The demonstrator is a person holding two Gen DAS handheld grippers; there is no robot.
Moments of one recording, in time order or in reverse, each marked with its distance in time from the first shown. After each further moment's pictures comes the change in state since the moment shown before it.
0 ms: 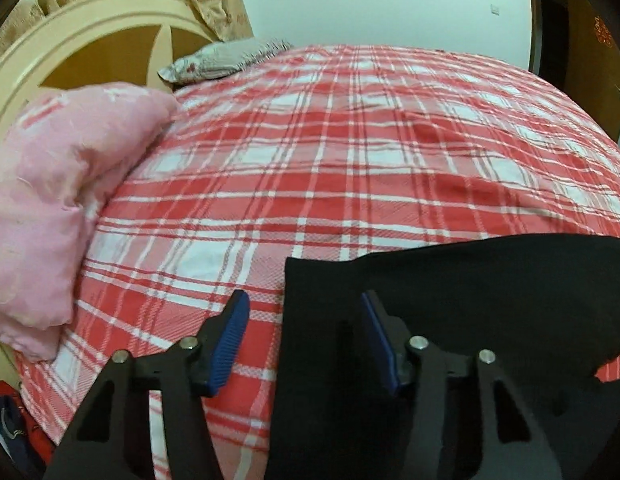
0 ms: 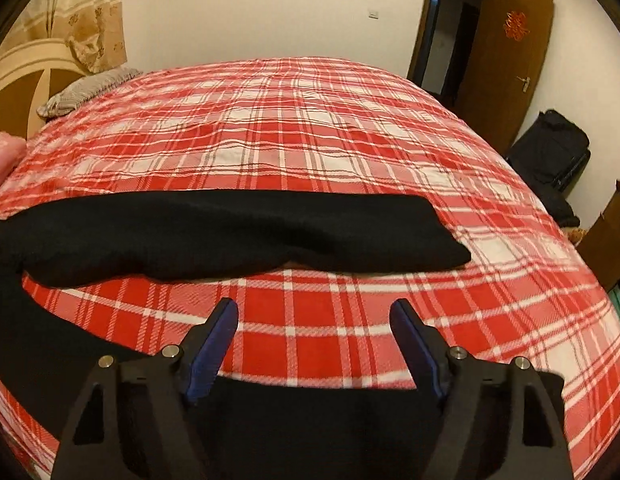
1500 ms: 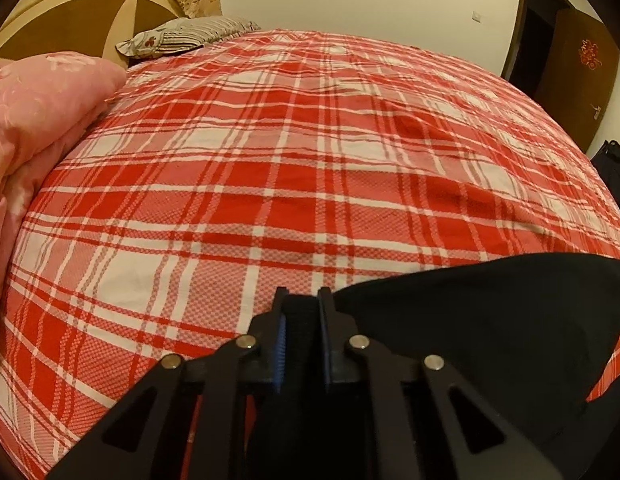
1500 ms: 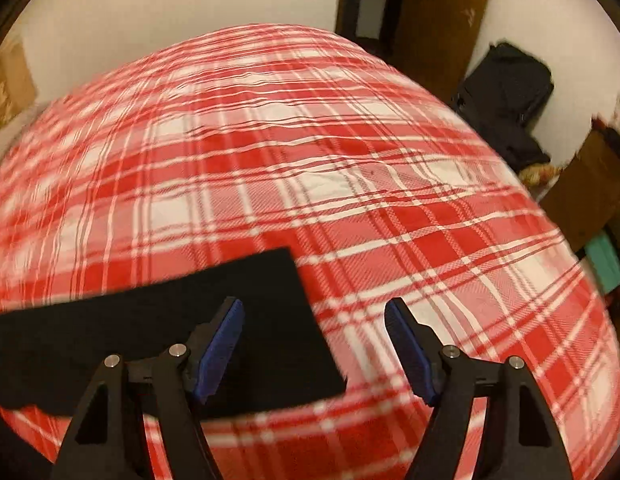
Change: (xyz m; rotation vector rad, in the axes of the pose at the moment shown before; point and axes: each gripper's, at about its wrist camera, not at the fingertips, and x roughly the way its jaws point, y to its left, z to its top) left arm 0.051 0.008 0.018 -0.028 0.038 -0.193; right arm 0.115 -0.164 0.088 0.262 0.172 -0.096
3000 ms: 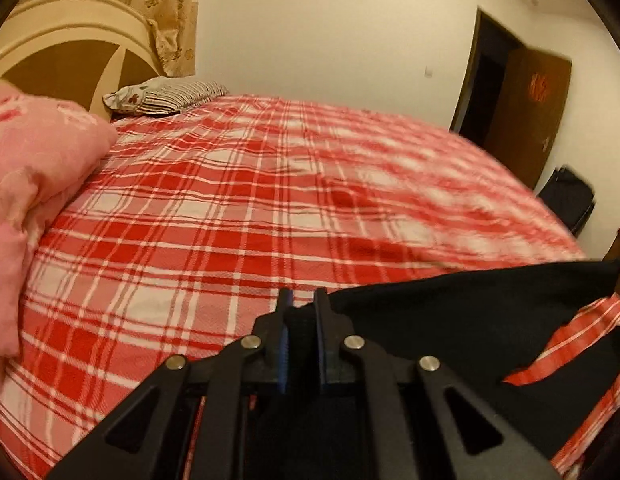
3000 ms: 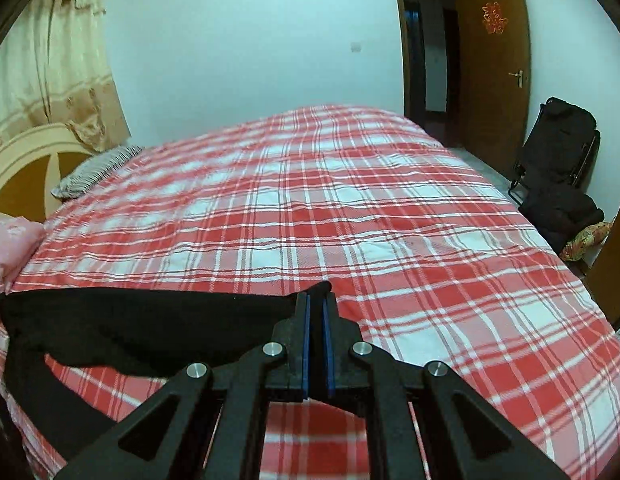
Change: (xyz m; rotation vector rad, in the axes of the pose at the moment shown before) left arm -0.096 0.009 -0.014 0.012 -0.237 -0.196; right arm -0.115 -0.028 -0.053 -0.112 -0.329 0.289
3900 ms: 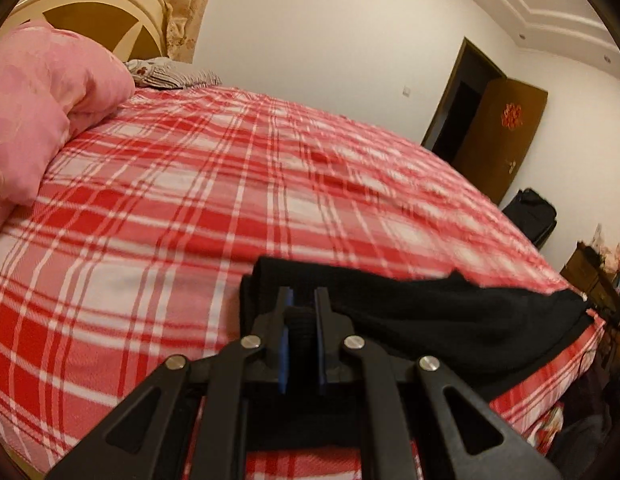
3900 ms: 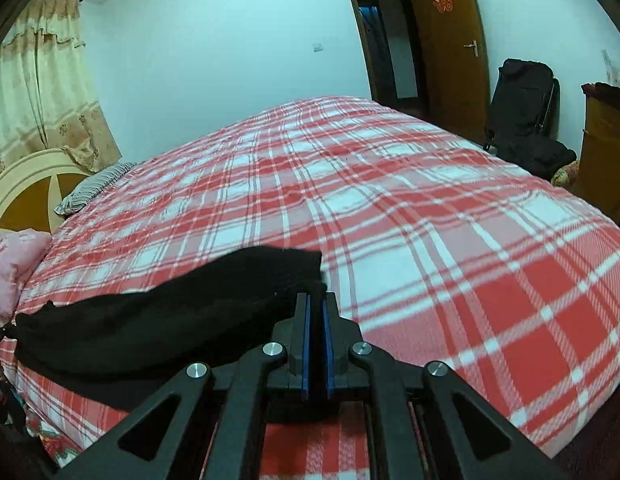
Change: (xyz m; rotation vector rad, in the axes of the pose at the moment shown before) left arm -0.070 0.027 -0.121 -0.067 -0.028 -0.135; right arm -0.091 -0.055 -0.159 0.141 -0.008 -0.014
